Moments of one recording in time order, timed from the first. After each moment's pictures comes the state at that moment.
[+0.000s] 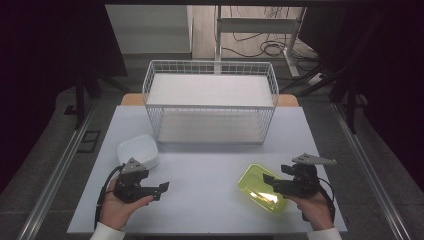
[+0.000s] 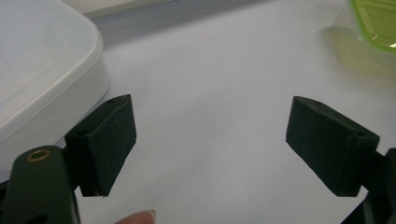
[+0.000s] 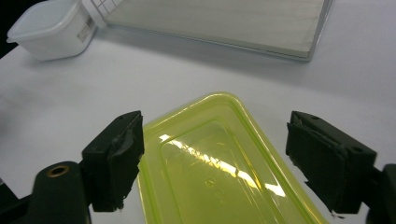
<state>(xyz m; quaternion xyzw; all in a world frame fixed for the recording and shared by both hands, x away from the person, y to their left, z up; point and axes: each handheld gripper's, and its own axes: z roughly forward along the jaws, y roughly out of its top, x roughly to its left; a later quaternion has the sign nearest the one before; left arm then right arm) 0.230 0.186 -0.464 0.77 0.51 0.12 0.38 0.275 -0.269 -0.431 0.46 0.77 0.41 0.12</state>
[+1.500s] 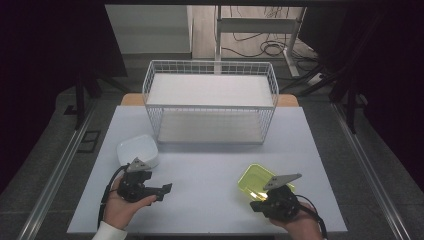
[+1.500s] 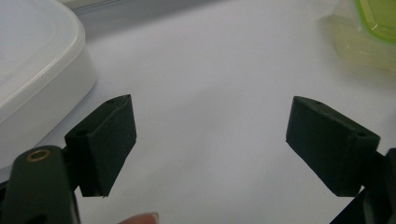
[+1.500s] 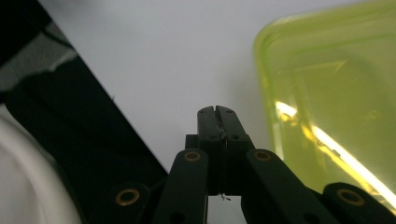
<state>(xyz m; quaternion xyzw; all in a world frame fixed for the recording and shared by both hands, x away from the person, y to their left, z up) 0.235 0.178 -0.464 0.78 0.50 0.10 0.37 0.233 -0.221 -0.455 0.33 0.89 0.31 0.01</state>
